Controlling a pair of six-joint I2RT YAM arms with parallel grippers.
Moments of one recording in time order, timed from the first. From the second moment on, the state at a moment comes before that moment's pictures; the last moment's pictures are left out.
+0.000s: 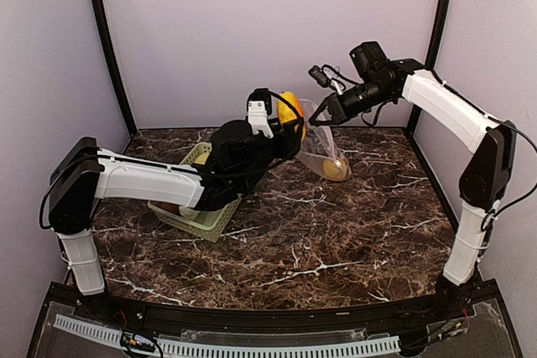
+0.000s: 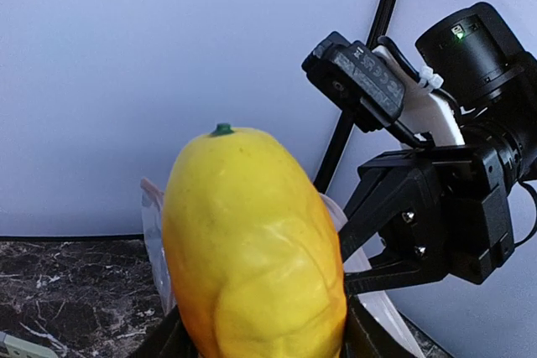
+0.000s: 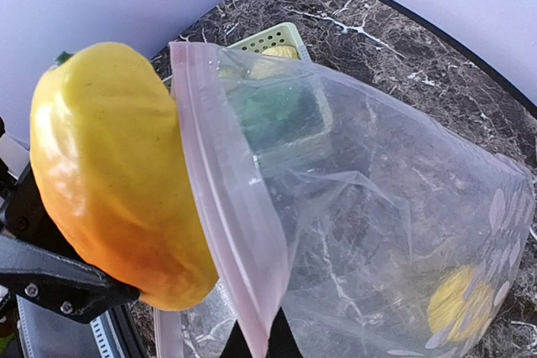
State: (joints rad) left arm -1.00 1.87 1.26 0.74 -0.41 -0.28; right arm 0.47 1.87 1.95 -0.95 -0.67 -0.14
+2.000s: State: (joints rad) left arm -0.51 1.61 1.26 -0.87 -0.18 -0.25; right arm 0.39 1.71 1.76 -0.86 -0.39 -0.29
